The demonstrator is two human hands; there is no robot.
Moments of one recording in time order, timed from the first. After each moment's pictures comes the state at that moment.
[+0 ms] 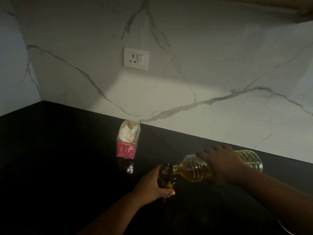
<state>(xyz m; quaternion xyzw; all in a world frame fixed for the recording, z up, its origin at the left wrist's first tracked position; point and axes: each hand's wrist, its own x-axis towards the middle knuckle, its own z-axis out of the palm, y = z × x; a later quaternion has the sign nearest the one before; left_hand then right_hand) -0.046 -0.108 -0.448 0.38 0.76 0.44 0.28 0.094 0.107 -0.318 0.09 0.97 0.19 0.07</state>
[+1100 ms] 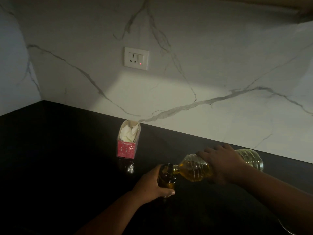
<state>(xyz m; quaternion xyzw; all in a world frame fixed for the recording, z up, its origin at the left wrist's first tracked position) -0.051 -0.108 -0.447 0.39 0.76 0.42 0.29 0.092 0.102 -0.314 0.09 0.97 0.20 0.08</state>
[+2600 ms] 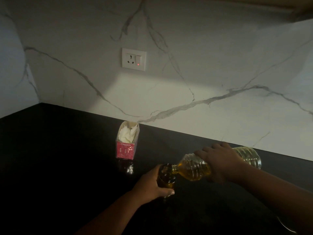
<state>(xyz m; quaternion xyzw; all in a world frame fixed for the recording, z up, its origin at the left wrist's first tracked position) -0.052 -0.109 -0.445 0.39 0.77 0.41 0.29 0.092 0.098 -0.310 0.09 0.97 0.21 0.08</state>
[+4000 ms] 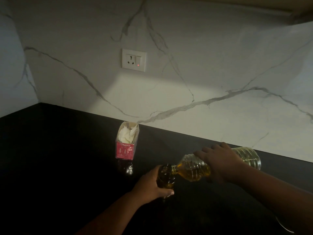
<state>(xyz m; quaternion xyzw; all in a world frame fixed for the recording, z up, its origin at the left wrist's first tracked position) -0.056 -0.106 -0.454 0.40 0.77 0.42 0.28 0.091 0.099 -0.311 0.09 0.97 0.22 0.08</state>
